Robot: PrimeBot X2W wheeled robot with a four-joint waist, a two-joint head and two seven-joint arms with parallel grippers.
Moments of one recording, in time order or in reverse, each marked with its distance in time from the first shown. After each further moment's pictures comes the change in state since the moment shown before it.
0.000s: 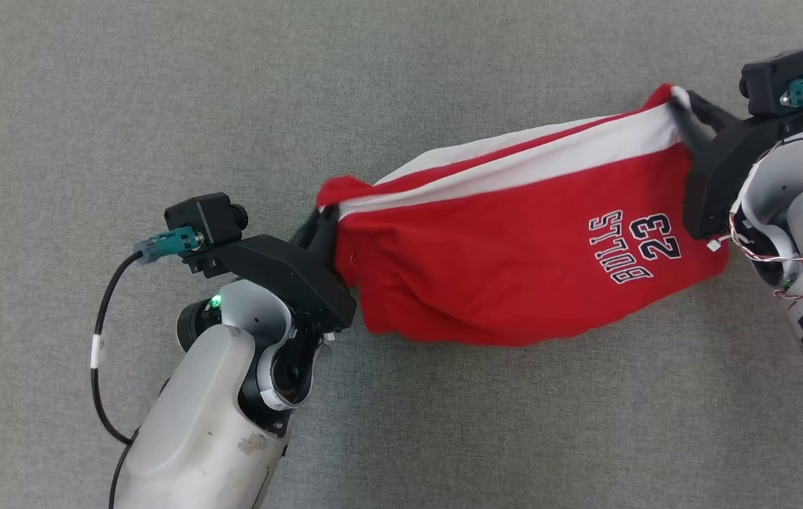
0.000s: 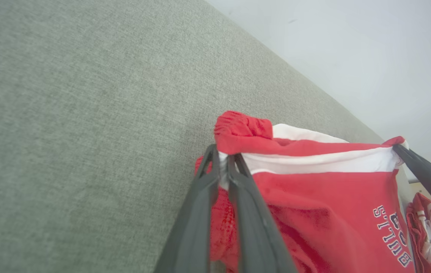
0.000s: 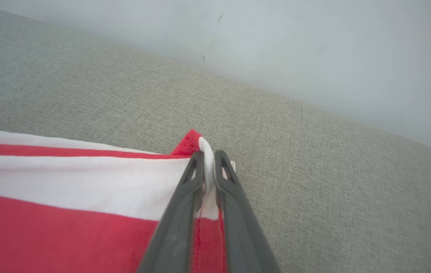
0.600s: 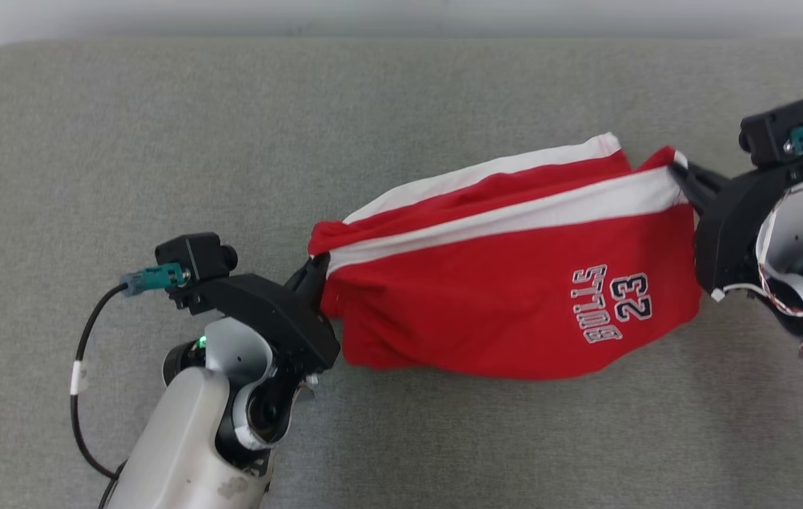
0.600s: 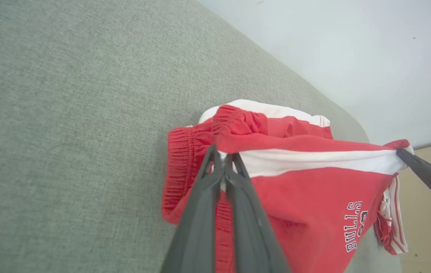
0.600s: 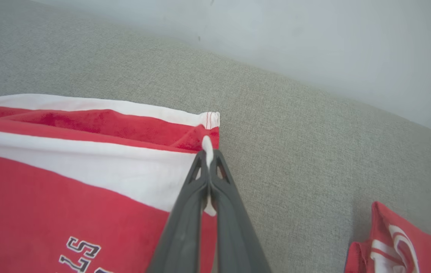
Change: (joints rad) left arm 0.154 0.002 0.092 -0.151 0.070 -0.018 0.173; right arm 0.235 -0.066 -0.109 -0.354 0.035 0.000 0.288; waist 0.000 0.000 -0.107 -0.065
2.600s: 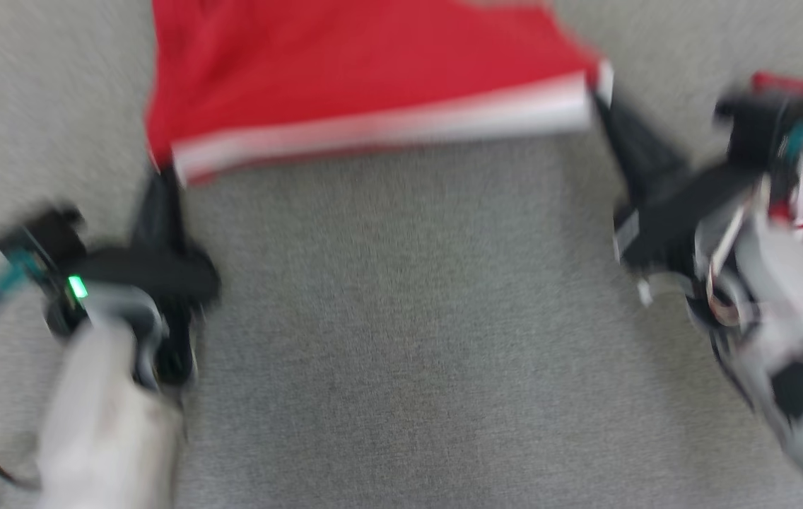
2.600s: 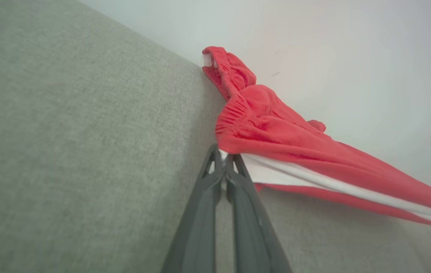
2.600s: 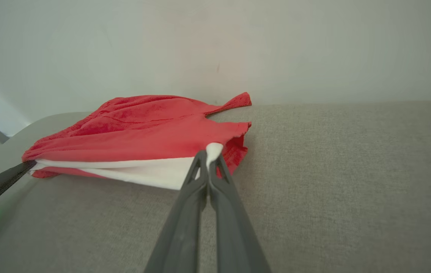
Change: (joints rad) left arm -0.224 0.025 0.256 0.448 0.144 -0.307 -0.509; right arm -0.135 0.088 0.198 0.086 0.307 0.000 -0.553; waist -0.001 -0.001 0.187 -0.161
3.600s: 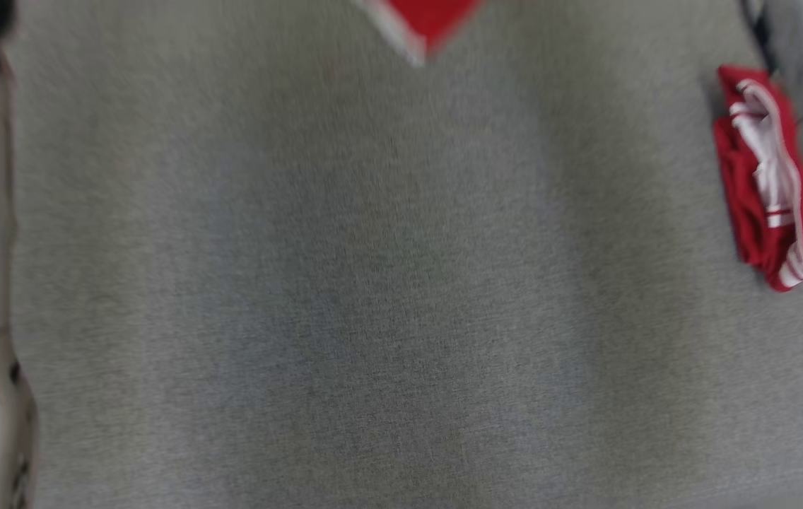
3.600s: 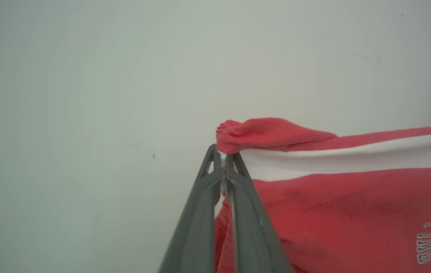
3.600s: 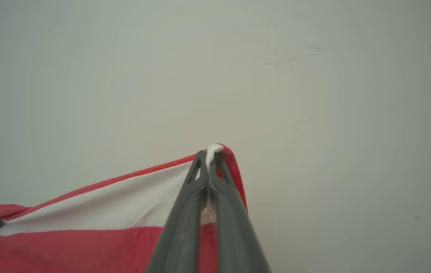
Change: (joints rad) left arm -0.615 0.145 -0.086 -0.185 0.223 0.094 0.224; right arm -0.693 0.249 -0.204 0.358 -0.131 0.000 -0.176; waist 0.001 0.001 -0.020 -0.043
